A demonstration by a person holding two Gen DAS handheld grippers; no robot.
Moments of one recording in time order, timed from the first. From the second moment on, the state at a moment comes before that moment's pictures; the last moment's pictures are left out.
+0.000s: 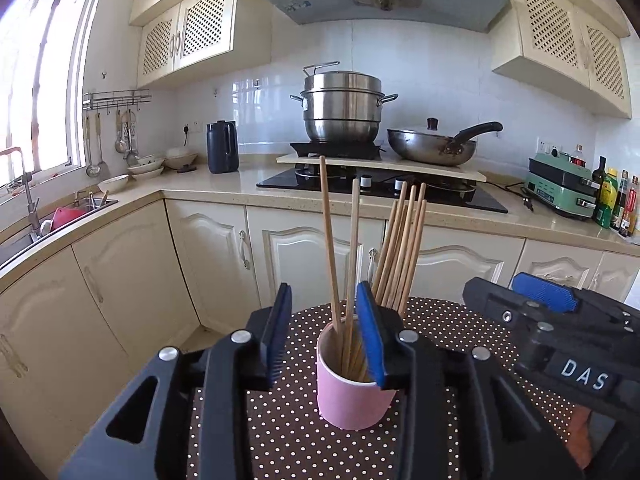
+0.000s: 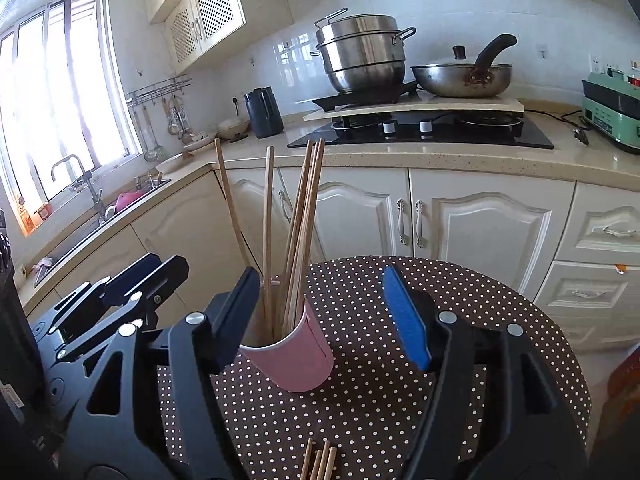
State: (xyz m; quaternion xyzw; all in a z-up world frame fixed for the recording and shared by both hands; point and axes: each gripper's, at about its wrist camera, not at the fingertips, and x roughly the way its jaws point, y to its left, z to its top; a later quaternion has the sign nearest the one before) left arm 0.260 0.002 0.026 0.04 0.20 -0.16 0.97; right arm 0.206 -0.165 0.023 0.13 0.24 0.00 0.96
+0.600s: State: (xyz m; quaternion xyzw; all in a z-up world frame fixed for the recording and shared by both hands) left arm 0.160 0.014 0.006 0.04 0.23 -0.15 0.96; right arm 0.114 -0.156 0.003 0.12 0.28 -0.05 0.95
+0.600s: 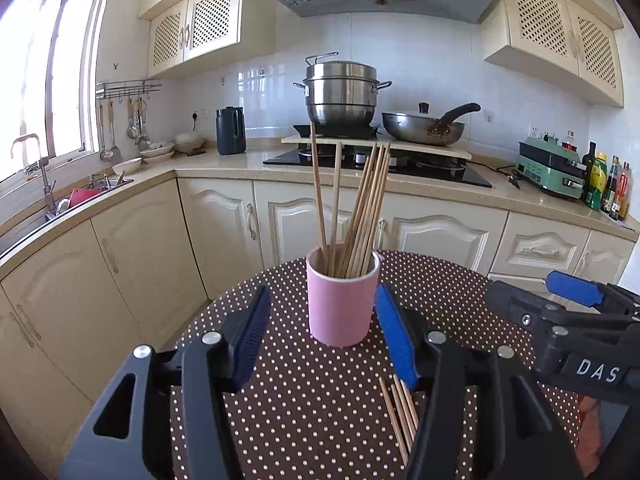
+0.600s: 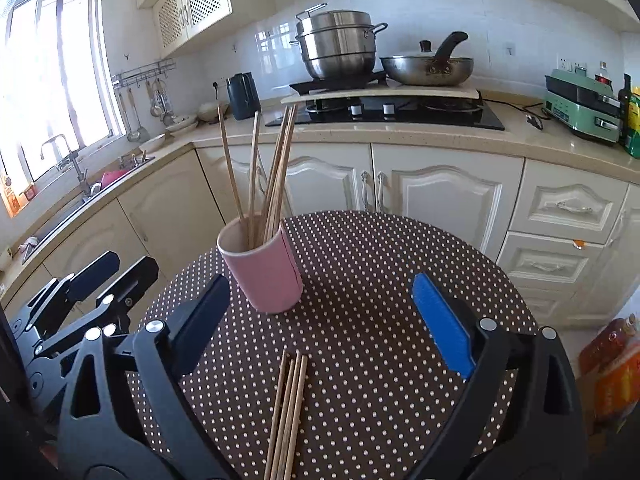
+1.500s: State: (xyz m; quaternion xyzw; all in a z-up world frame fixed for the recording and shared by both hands) left arm 0.098 0.050 -0.100 0.04 0.35 -0.12 0.93; right arm 0.071 -0.142 -0.121 0.11 0.42 -0.06 0.90
